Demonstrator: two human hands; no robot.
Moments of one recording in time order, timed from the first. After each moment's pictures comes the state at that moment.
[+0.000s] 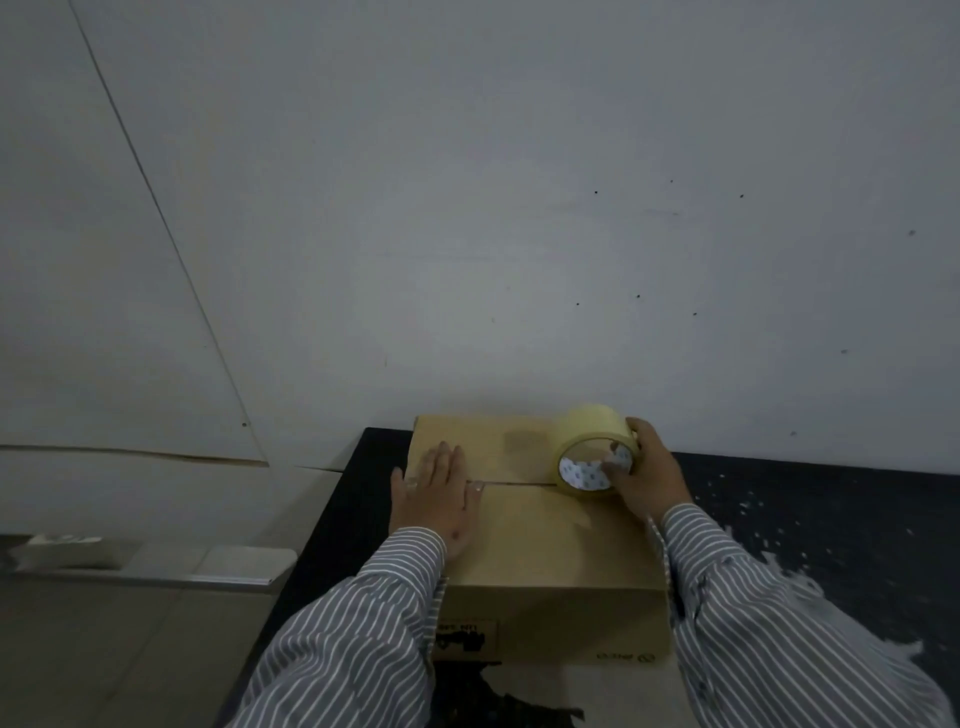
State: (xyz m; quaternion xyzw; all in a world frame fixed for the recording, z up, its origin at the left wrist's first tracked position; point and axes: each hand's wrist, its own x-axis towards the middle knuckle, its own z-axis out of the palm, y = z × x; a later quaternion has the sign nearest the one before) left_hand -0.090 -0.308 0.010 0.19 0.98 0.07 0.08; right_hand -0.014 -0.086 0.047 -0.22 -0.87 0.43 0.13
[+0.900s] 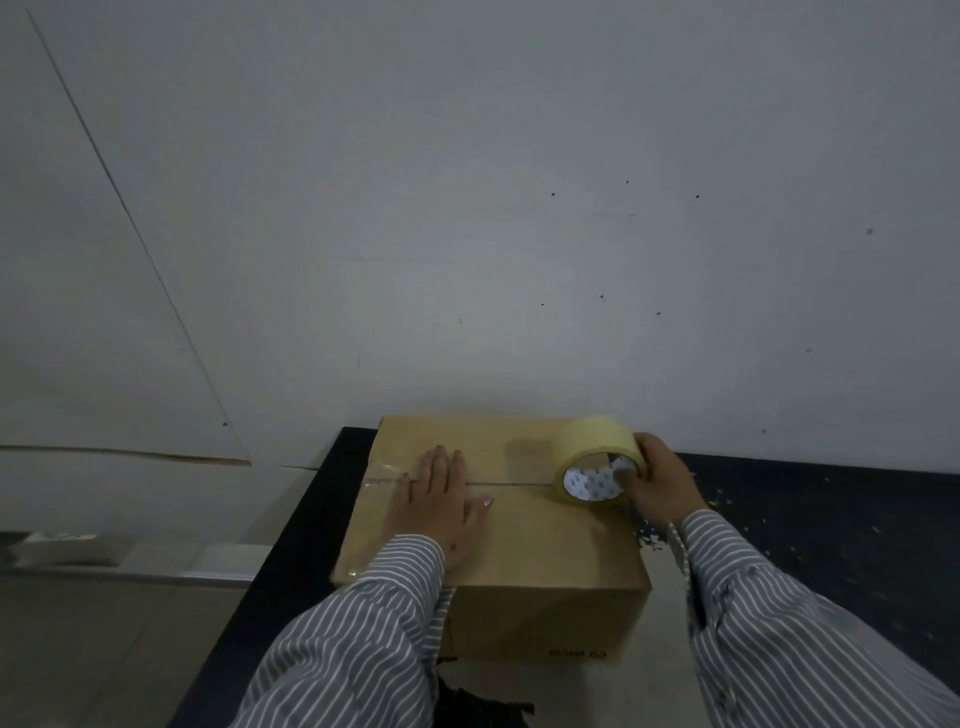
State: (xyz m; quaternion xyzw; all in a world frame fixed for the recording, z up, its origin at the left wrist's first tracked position) left_hand -0.066 -0.262 0.009 0.21 0.97 0.06 0.09; right_hand 0.014 -0.028 0.050 -0.20 -0.89 0.41 0.10
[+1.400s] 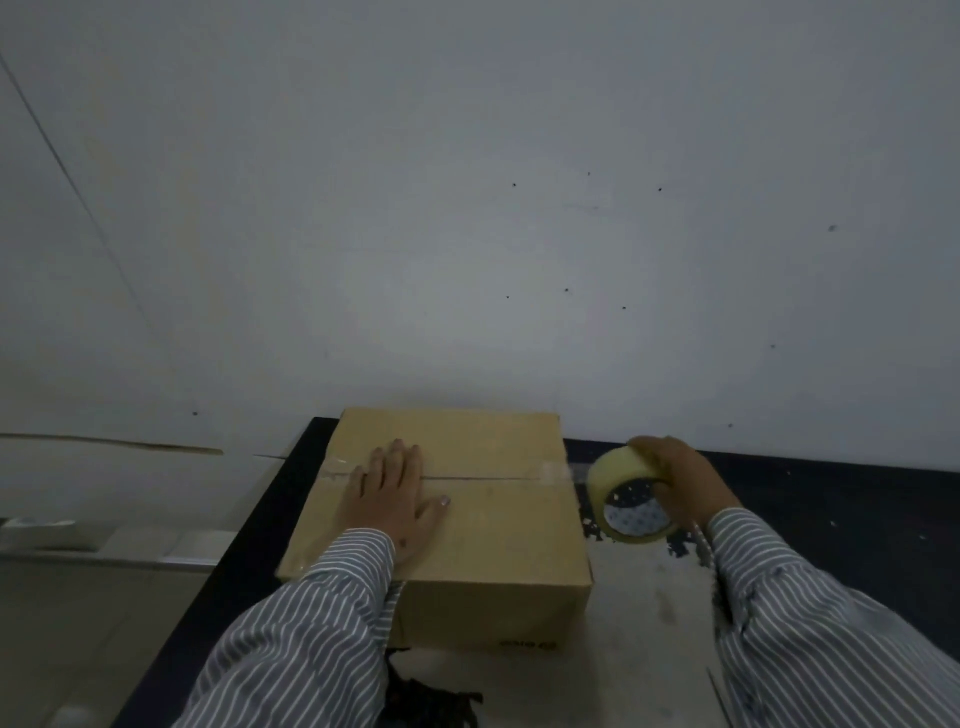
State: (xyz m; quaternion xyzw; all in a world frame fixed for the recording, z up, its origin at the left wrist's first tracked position) left_hand -0.062 -0.257 0.012 0.19 0.98 0.02 0.08; right_hand 0.042 0.045 0.066 -0.16 -0.96 0.23 -0.03
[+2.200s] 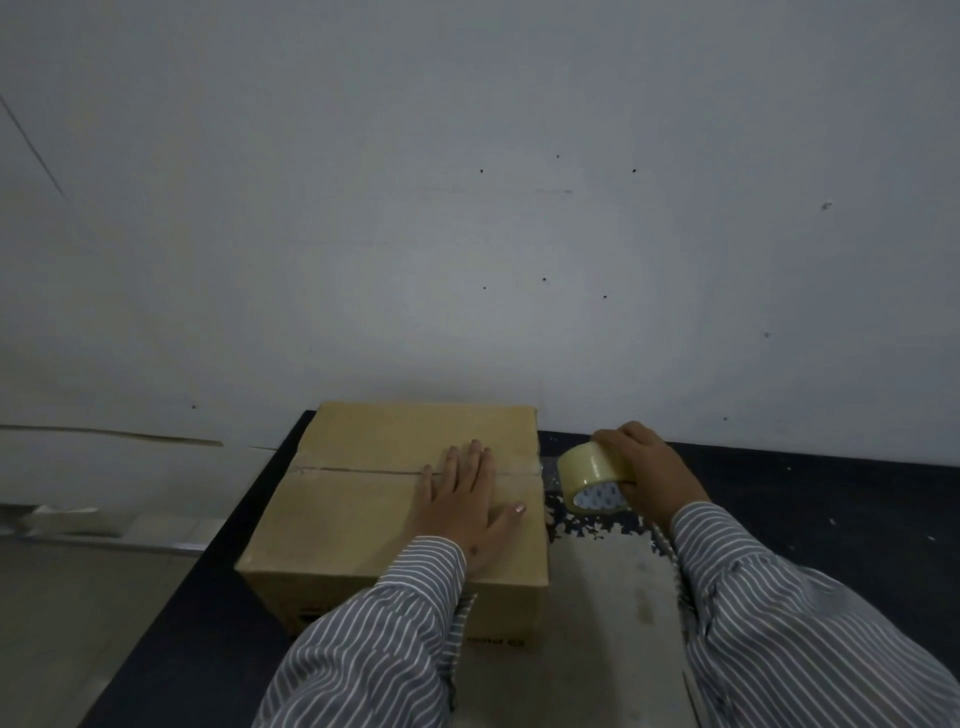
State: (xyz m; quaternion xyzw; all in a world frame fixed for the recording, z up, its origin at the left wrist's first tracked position) left_hand -0.019 -0.156 0.012 0.24 0.96 0.05 0.10; right_hand 0.031 0.068 0.042 -0.05 -0.98 0.18 0.03
